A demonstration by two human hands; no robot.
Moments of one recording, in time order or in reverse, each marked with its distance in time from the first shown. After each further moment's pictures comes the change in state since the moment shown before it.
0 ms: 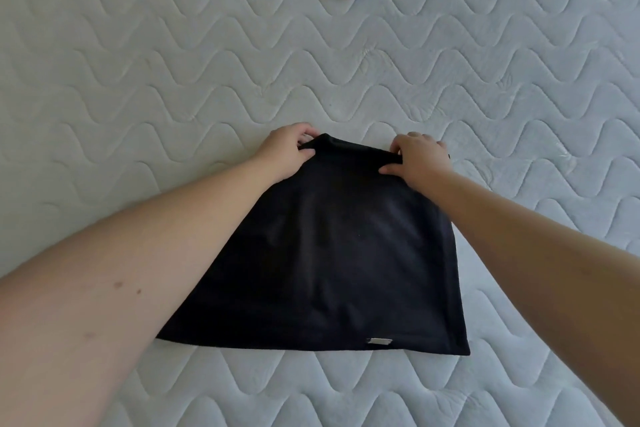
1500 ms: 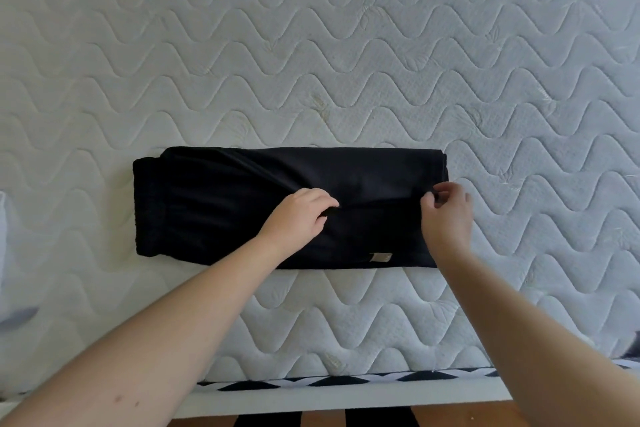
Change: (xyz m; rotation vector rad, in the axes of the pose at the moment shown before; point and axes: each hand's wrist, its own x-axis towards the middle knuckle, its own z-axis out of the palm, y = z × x) left_hand -0.196 -0.036 0.079 0.354 -0.069 0.407; right_hand -0.203 -0.008 0.089 0.769 0.411 0.580
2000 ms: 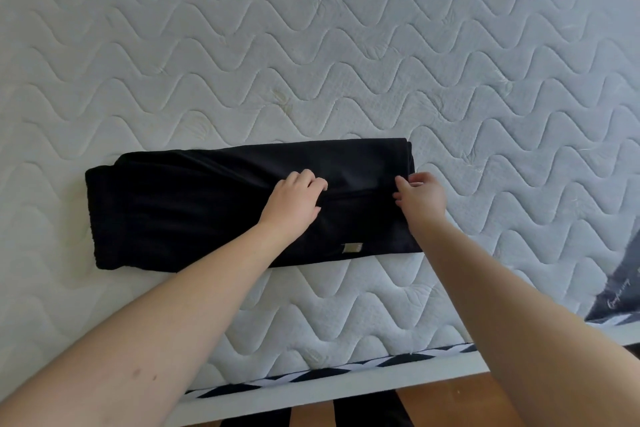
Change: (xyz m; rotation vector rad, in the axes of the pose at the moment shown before) left_hand 0.041 0.026 0.025 0.261 -0.046 -0.063; right_hand 0.033 0.014 0.000 0.257 -0.077 0.300
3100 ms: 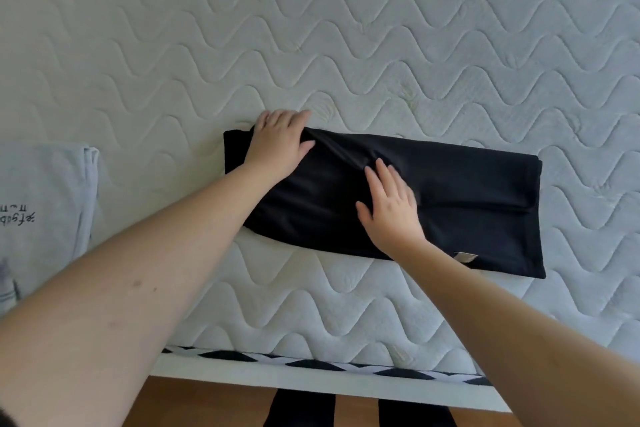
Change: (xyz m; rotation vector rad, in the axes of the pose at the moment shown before) left_hand -0.057 -0.202 -0.068 0.101 0.203 -0.295; right_hand -0.137 -0.008 0.164 -0.921 -0.348 -0.944
